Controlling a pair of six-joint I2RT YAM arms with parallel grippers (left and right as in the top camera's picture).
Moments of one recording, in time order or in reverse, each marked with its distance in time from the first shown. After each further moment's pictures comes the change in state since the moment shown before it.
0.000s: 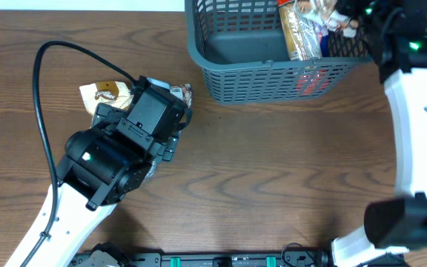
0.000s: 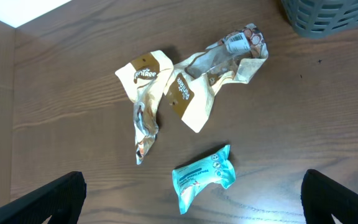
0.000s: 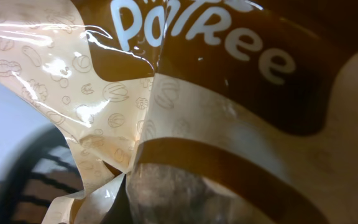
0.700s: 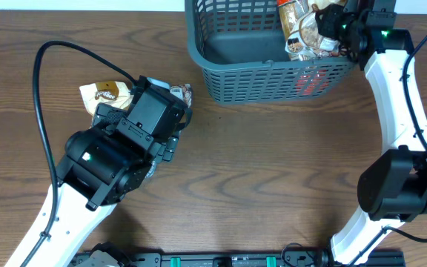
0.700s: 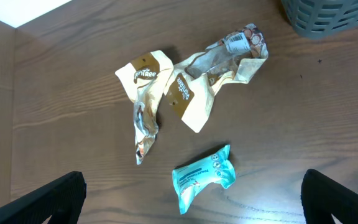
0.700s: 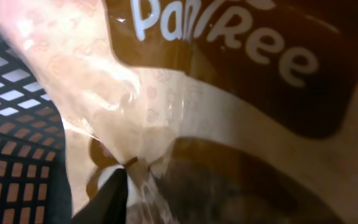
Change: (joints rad) left arm 0.000 0.000 0.000 0.000 0.000 0.000; right arm -0.001 0.172 -0.004 -0.105 0.028 -0.064
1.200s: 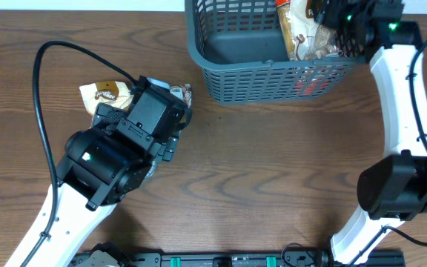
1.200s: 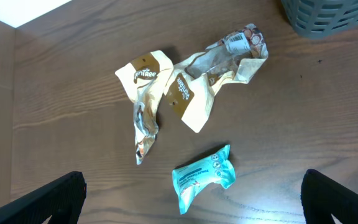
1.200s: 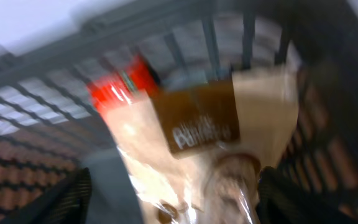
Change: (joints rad) left arm 0.000 0.000 0.000 0.000 0.000 0.000; right arm 0.000 0.006 0.178 -0.104 -0.016 0.014
